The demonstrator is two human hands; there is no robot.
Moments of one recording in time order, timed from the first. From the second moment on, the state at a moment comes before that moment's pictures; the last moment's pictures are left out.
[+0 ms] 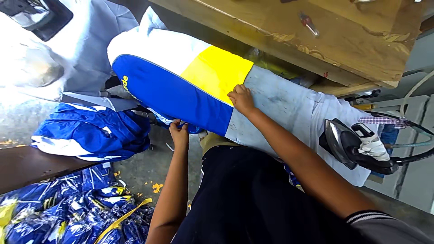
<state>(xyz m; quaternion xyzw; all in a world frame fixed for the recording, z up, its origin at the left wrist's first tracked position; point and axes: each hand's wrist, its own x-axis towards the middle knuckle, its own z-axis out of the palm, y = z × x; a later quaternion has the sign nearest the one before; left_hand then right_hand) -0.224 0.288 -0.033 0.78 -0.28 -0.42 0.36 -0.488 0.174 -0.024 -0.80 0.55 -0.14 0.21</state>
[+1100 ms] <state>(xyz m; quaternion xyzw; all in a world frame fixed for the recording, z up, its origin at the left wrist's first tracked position) -0.100 0.270 -0.022 0.84 -0.41 -0.30 0.20 -0.481 0.130 0.023 -0.80 0.49 0.06 0.33</state>
